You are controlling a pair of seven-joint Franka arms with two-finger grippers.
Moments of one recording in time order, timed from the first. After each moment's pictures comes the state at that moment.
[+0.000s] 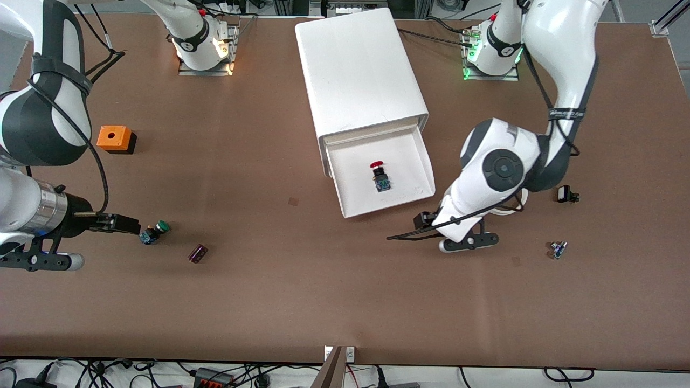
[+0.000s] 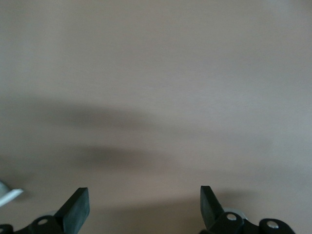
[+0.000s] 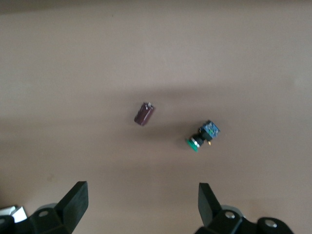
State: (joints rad) left arm -0.27 0.60 -0.16 -1.52 0.02 2.21 -0.63; right arm 0.04 0.63 0.04 -0.96 0.01 1.53 0.15
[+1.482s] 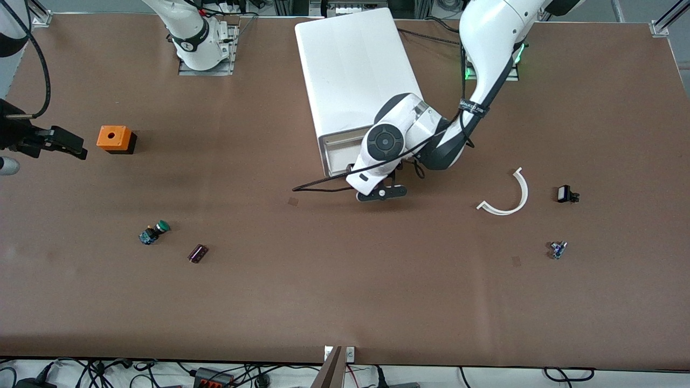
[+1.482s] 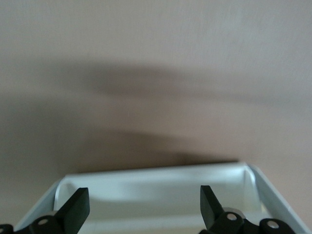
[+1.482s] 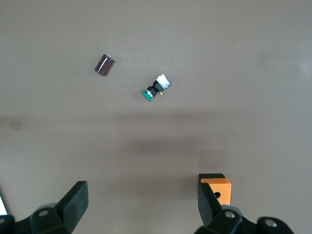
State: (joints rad) left arm -0.43 0.66 -0.32 -1.52 0.01 1.95 -0.88; right arm -0.06 0.09 0.02 -1.58 -0.04 1.64 -0.04
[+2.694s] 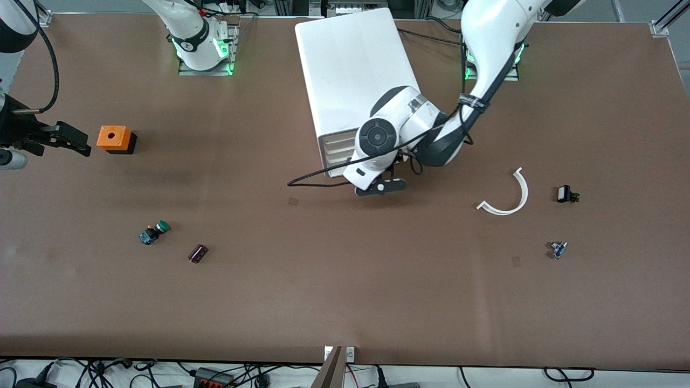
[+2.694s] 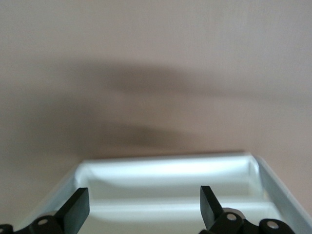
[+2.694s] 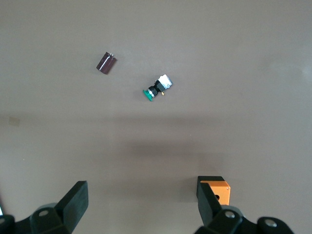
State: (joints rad) left arm -0.38 0.65 -0.36 -1.43 0.10 1.87 -0.89; right arm -0.06 0.07 0.03 -1.61 -0.04 1.66 -0.05
